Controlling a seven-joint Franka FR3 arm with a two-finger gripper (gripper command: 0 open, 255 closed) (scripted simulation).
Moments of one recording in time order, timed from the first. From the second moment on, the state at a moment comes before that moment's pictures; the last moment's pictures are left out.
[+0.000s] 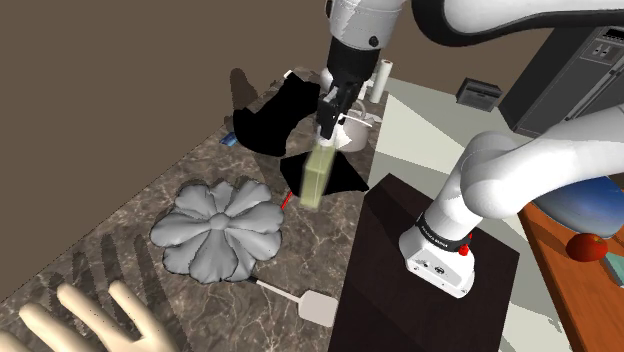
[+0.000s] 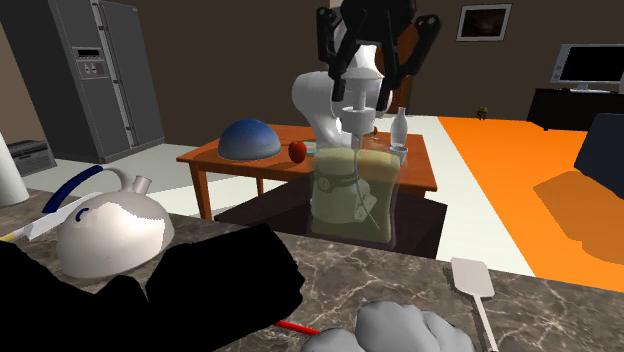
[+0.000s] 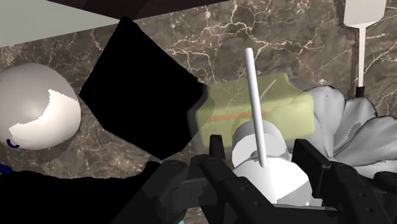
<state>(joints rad) 0.22 -0.71 0.41 -2.41 0.13 1.77 0.32</state>
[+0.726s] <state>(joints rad) 0.21 -0.70 0.39 -2.26 0.11 1.63 0.31</state>
